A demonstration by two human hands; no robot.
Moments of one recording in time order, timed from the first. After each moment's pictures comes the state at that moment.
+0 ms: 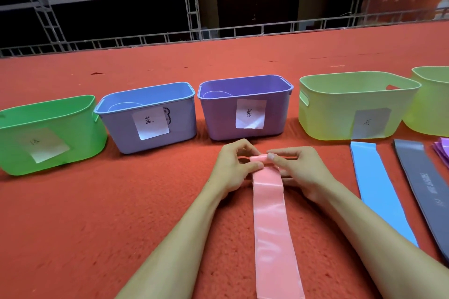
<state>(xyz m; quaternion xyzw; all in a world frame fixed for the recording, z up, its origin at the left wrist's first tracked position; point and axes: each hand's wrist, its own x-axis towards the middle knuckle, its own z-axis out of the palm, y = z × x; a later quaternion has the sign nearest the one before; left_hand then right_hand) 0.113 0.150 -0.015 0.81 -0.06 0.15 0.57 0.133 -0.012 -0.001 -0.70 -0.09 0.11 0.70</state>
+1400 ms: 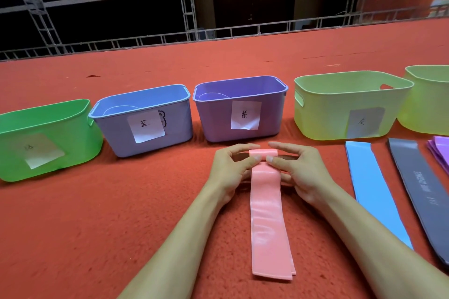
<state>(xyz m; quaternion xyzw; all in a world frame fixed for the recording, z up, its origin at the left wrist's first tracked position) 0.100 0.136 -0.001 0.65 0.02 0.08 0.76 0.127 -0.012 0.004 -0.60 -0.09 0.10 0.79</state>
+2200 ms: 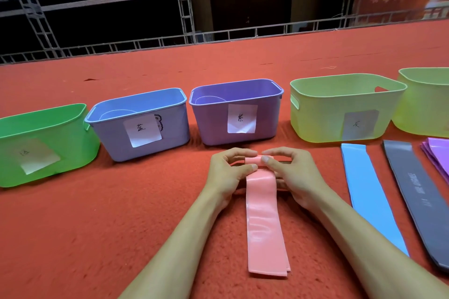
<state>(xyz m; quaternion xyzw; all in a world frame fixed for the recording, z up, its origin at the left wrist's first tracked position) 0.098 0.133 0.000 0.67 0.03 0.11 0.73 0.127 -0.008 0.002 -0.66 -0.09 0.07 0.74</state>
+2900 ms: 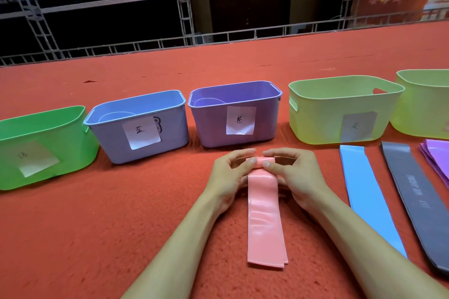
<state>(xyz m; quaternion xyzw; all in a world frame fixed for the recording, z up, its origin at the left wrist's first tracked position) 0.104 0.130 -0.007 0.63 0.02 0.05 0.77 0.130 -0.015 -0.001 -0.68 -0.10 0.00 0.73</state>
